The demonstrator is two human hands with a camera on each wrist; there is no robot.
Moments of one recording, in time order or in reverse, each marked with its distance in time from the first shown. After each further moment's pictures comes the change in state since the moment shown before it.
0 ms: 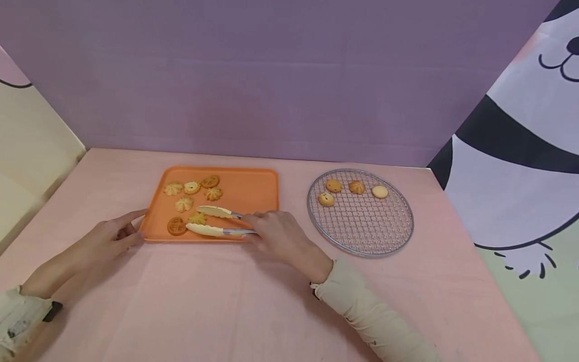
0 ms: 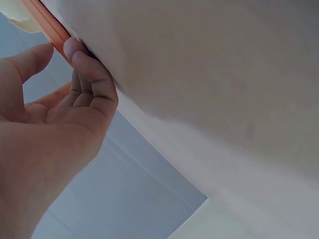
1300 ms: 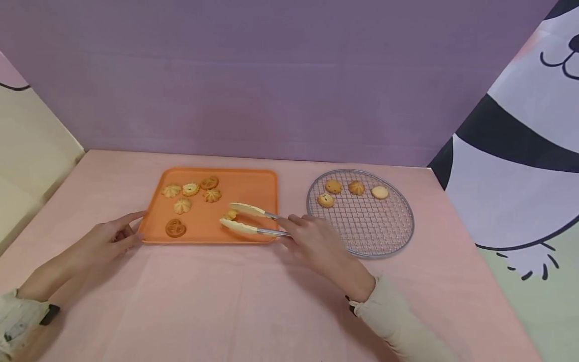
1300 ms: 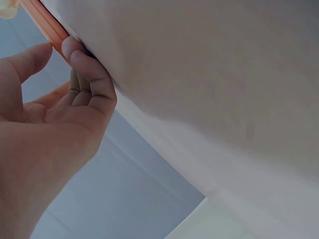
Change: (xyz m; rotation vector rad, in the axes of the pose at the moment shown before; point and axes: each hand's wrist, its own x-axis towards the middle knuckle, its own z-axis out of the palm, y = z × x) left_hand 0.000 -0.004 0.001 0.003 0.013 0.027; right_hand -0.055 0.030 -0.025 -0.121 0.186 -0.045
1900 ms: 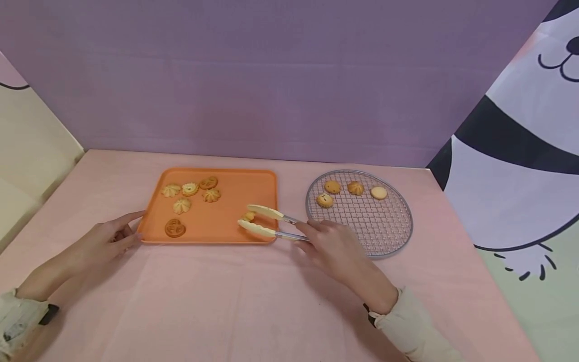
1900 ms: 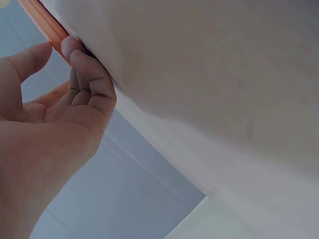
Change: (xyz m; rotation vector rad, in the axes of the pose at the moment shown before) left_hand -0.001 0.001 0.000 0.001 0.010 0.018; right_hand -0.028 0.012 -0.018 -0.035 -0.001 0.058
